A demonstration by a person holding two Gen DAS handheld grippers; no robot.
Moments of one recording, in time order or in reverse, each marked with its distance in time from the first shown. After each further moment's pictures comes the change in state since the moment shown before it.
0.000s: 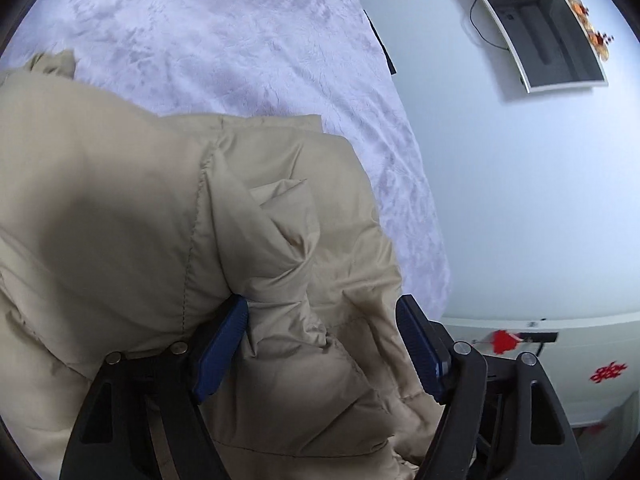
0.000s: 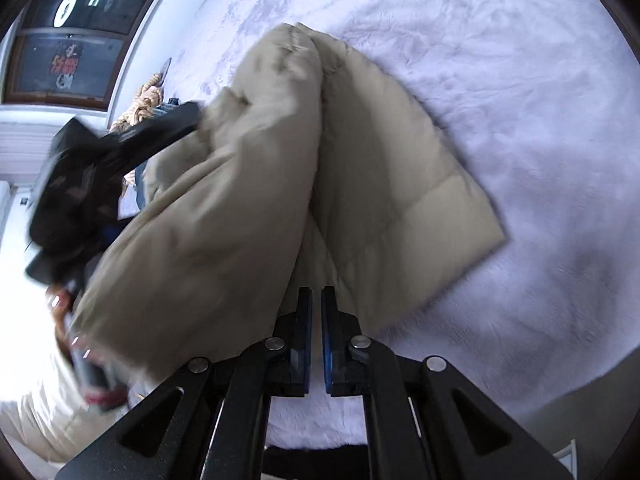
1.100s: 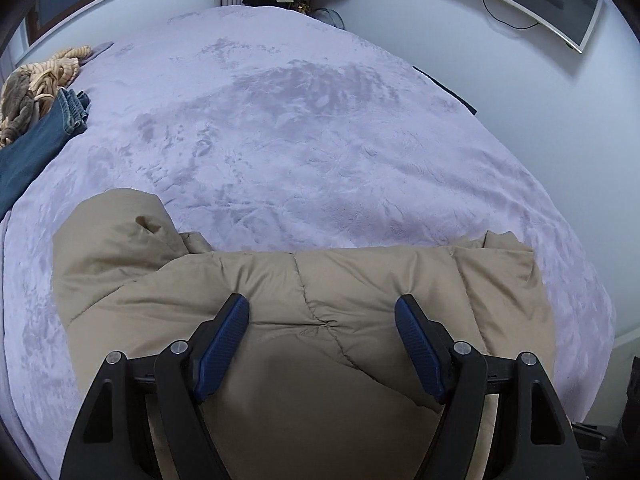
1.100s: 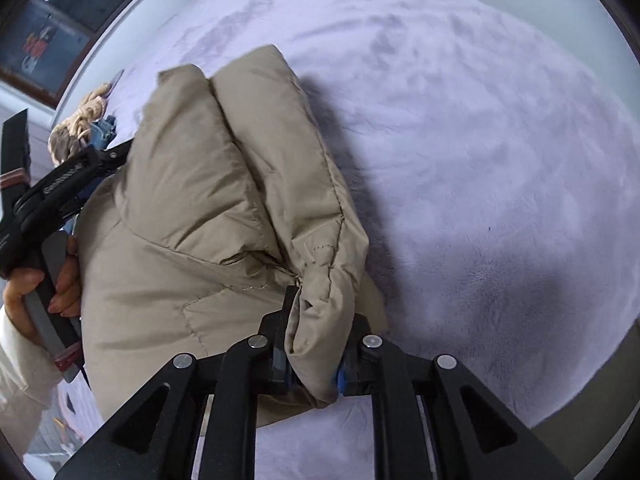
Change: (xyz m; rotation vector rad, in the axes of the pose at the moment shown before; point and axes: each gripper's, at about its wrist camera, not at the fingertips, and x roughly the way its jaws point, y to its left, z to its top) left arm 0.061 0.017 0.082 0.275 -0.344 0.576; right arm 0.013 -0.054 0.039 -0.011 -0.109 -0.283
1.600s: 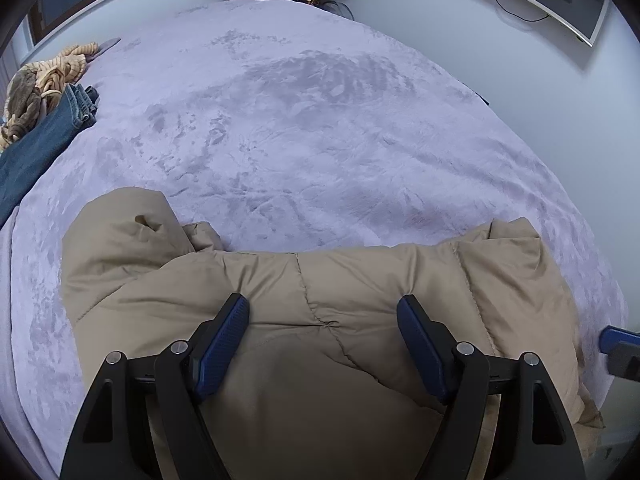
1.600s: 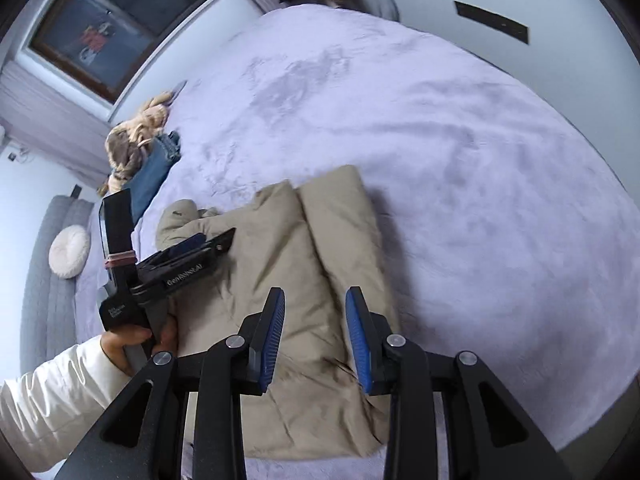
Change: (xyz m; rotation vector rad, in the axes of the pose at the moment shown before) left arm 0.003 0.010 -0.003 -0.002 0.023 0.040; right arm -0.042 0.062 0.078 -0.219 -0.067 0.156
